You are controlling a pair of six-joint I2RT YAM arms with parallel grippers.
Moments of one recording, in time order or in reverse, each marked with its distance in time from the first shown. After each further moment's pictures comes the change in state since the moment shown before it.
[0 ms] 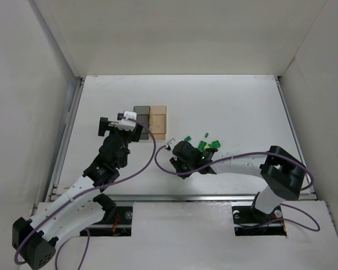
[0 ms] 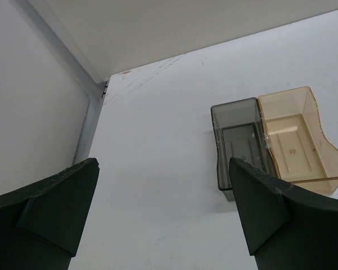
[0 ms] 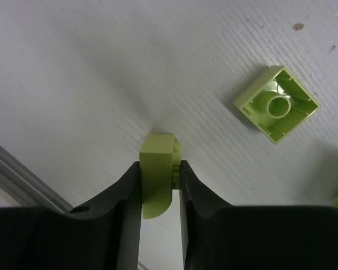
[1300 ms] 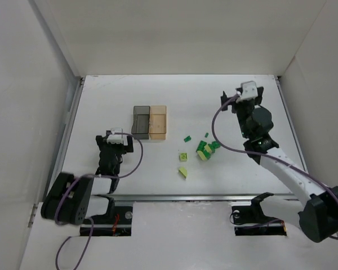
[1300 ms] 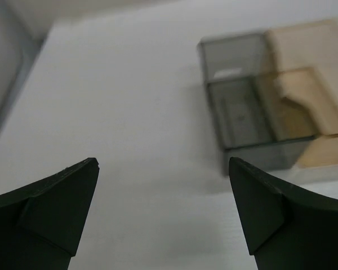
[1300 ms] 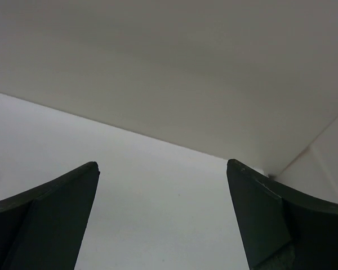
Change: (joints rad) left arm 0.452 0.567 -0.502 1.006 0.436 -0.250; right arm -0.658 -0.508 -0.188 0.883 0.192 -0.517
